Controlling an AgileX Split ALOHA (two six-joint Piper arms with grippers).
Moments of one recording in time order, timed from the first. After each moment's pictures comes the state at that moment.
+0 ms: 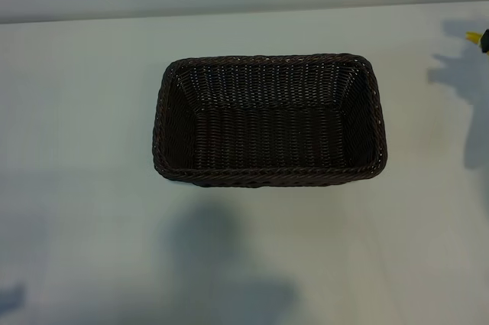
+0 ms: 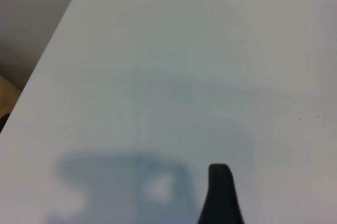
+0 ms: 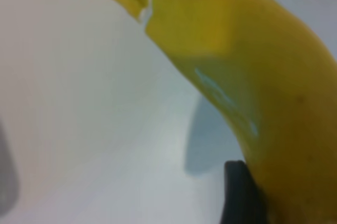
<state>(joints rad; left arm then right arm) 0.09 -0.01 -0.50 0.11 1.05 -0.12 -0.08 1.78 -1.36 0.04 1.08 0.03</state>
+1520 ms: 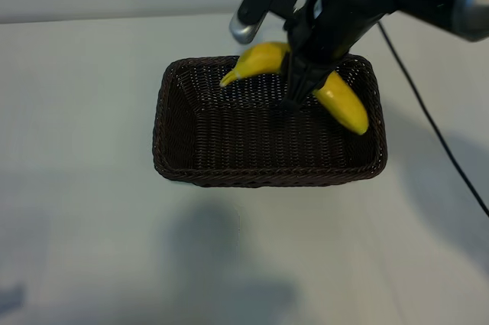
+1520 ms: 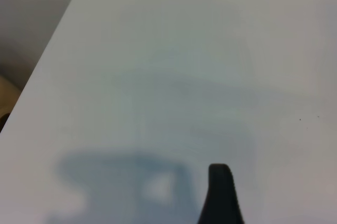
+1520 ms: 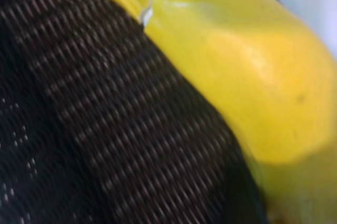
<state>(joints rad) 0.09 -0.01 -0.50 0.11 1.05 -0.12 0.61 1.89 -1.50 -0.01 0.78 -0.53</state>
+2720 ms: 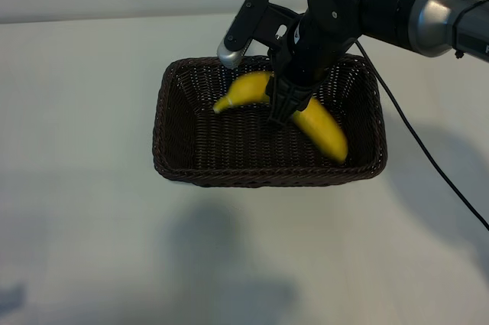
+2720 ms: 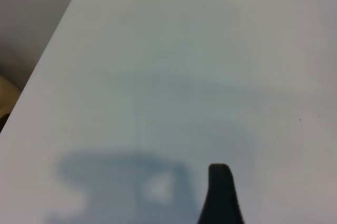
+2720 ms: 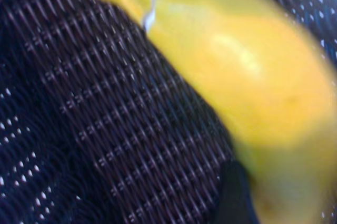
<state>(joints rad) 0.09 -0.01 -0.50 0.11 1.05 -0.12 0.62 1.97 -1.50 0.02 0.74 -0.53</state>
